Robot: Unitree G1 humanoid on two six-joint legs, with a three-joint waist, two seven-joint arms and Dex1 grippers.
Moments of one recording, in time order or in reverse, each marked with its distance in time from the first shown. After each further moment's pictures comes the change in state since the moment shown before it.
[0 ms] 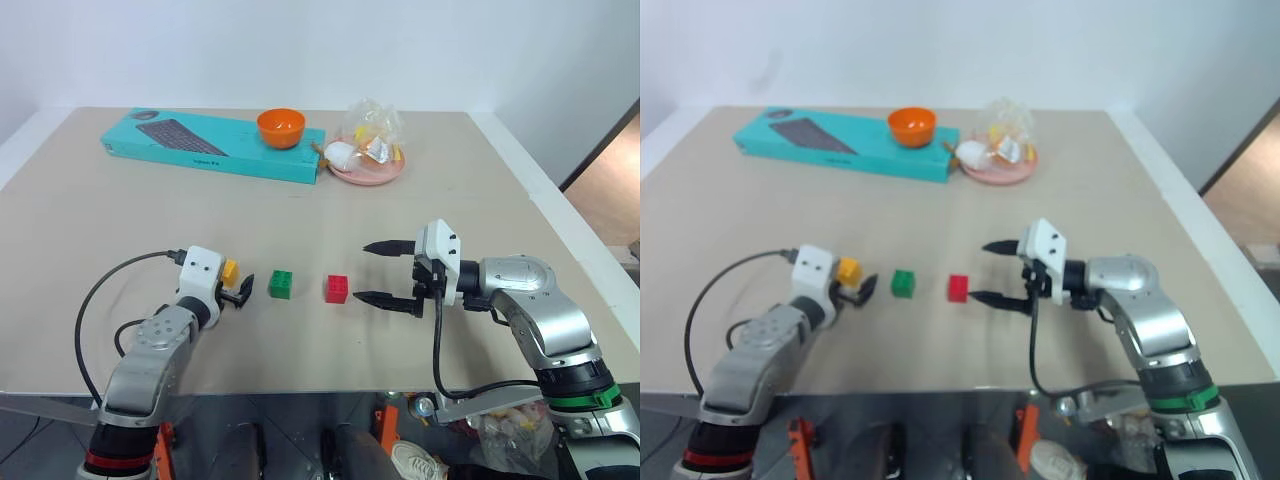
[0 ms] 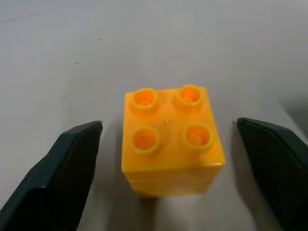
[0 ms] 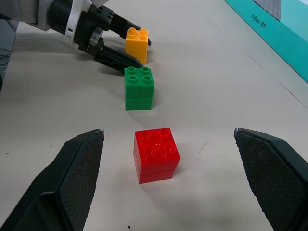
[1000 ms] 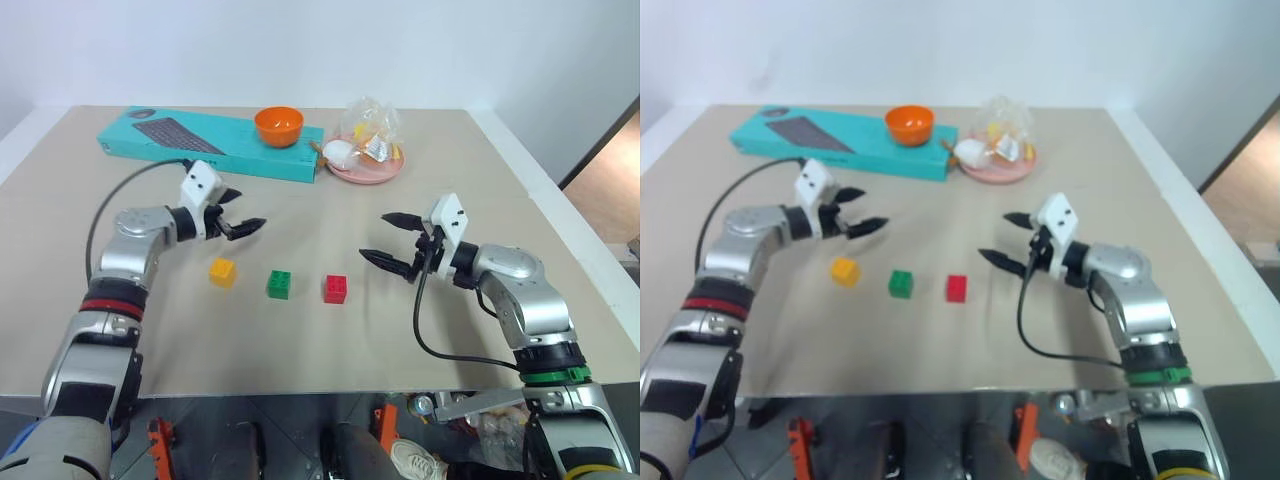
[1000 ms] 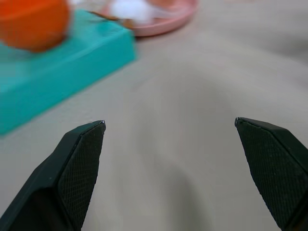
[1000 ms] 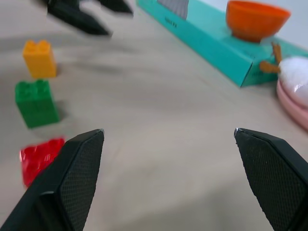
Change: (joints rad) left arm -0.730 0.219 -0.064 1.069 0.006 -0.599 -0.664; right arm -0.062 0.096 -0.077 0.241 -0.065 -0.083 -0.156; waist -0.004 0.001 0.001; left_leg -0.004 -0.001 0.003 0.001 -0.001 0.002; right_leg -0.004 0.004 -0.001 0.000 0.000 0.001
